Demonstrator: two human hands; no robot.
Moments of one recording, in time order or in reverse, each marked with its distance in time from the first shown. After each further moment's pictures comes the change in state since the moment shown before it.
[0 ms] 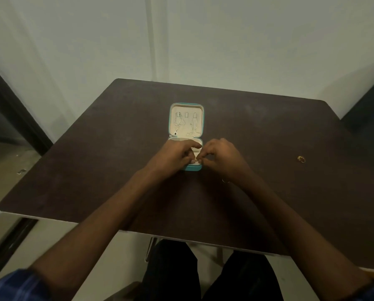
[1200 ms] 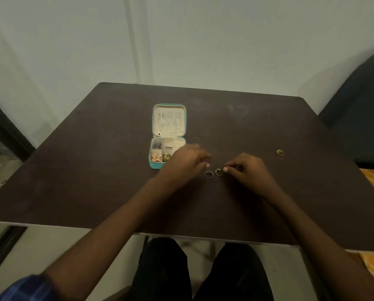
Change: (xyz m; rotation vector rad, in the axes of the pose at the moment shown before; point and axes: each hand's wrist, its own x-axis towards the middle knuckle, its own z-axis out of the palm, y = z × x) left_hand 0.007 0.049 0.037 0.103 0.027 0.154; right_hand -0.084 0.058 -0.026 0.045 0.110 0.232
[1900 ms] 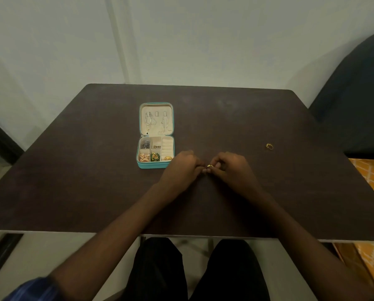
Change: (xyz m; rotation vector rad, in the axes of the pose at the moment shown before) left_hand 0.005 0.012 0.033 0.064 -0.085 -0.030; right_hand -0.001 0.005 0.021 0.110 0.082 0.004
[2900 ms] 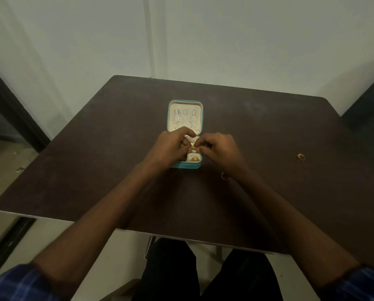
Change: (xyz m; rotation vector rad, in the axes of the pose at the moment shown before) left_hand -0.013 -0.075 -0.058 -0.316 0.179 -0.238; right_hand 0.074 -0.074 0.035 0.070 -0.080 -0.229
